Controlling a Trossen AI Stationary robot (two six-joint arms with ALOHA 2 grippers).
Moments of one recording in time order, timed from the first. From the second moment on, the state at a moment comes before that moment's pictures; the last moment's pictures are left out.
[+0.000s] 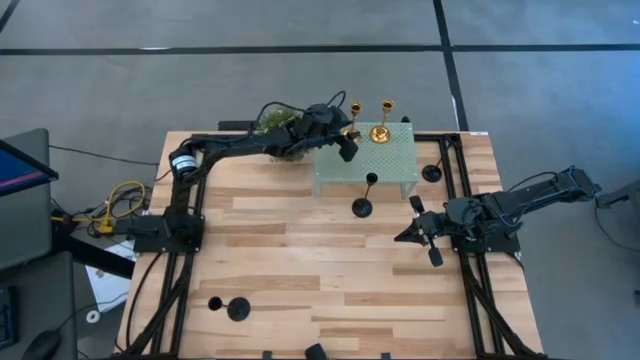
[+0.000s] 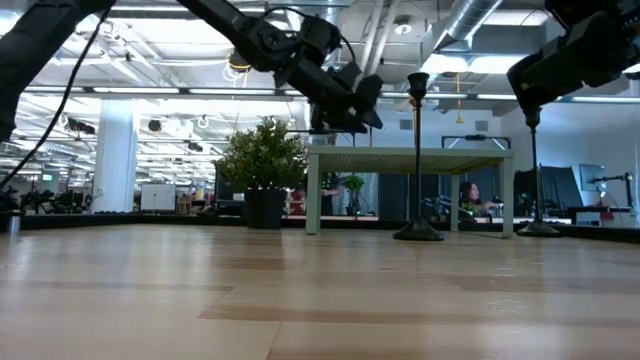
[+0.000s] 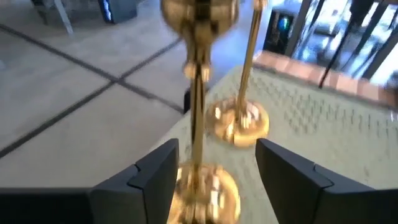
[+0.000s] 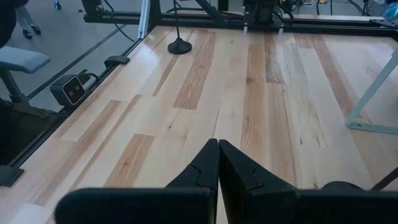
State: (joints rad) left arm 0.41 1.82 1.55 0.08 -0.12 0.00; right arm 0.28 0.56 0.32 -0.15 0.05 0.05
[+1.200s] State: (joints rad) left arm 0.08 1.14 0.88 0.03 -0.05 -0.06; right arm 0.29 0.56 0.32 -0.14 0.05 0.05
